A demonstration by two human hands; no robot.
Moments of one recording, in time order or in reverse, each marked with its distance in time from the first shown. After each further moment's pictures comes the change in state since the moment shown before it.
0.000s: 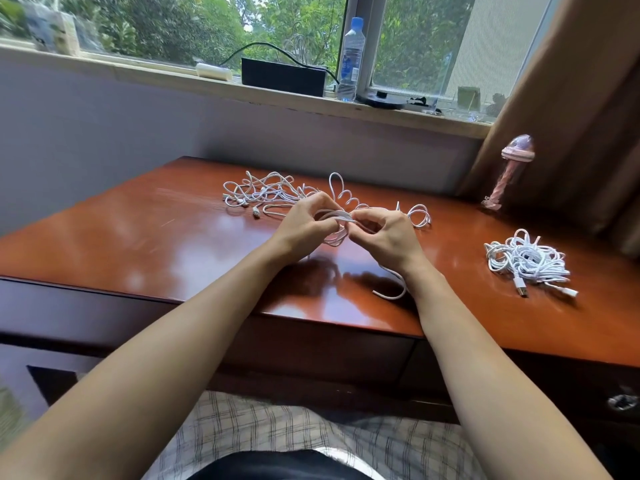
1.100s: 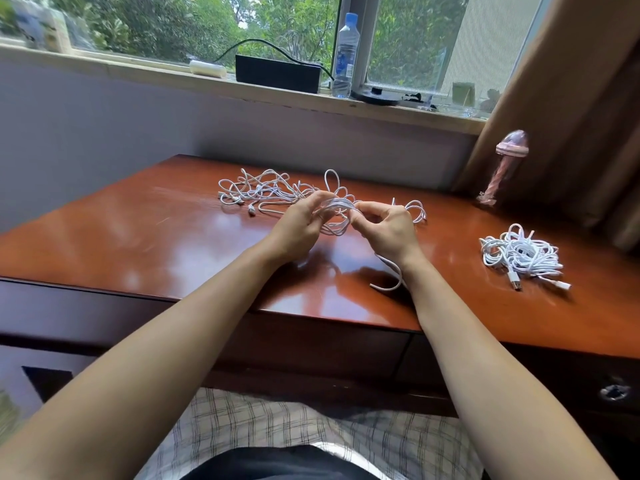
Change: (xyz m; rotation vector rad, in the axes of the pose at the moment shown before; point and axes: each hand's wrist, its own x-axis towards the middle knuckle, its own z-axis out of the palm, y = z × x) left_hand 0.002 -0.011 -0.002 0.359 -0.019 0.149; right_hand -0.002 -0.011 -0.004 0.206 0.059 0.149
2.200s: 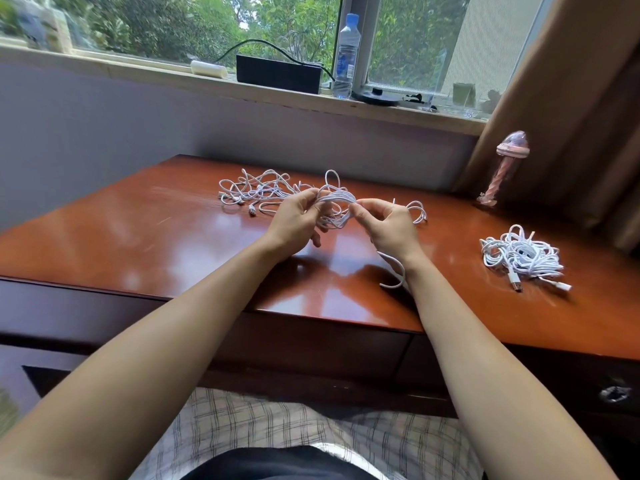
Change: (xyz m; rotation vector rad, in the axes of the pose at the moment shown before) left_hand 0.001 0.010 -0.002 -0.430 0.085 -0.194; right_hand 0.008 0.009 0.001 0.066 0.039 0.051
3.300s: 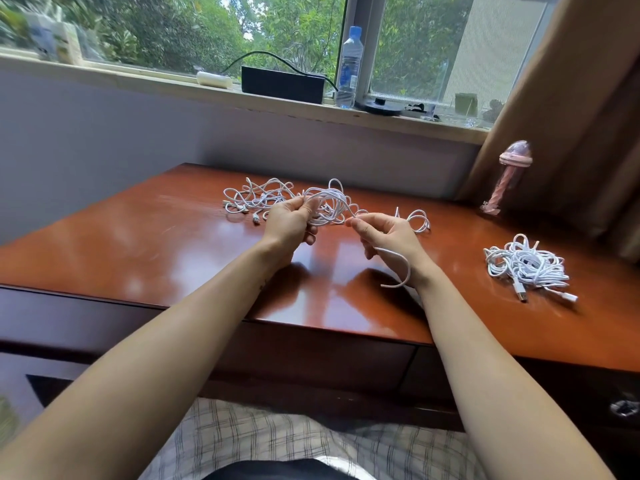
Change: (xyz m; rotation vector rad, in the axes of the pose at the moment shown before) left_hand 0.008 0.003 -0.005 -0.333 0.199 -0.258; right_hand -0.006 -0.007 -0.005 0.126 -0.177 0.064
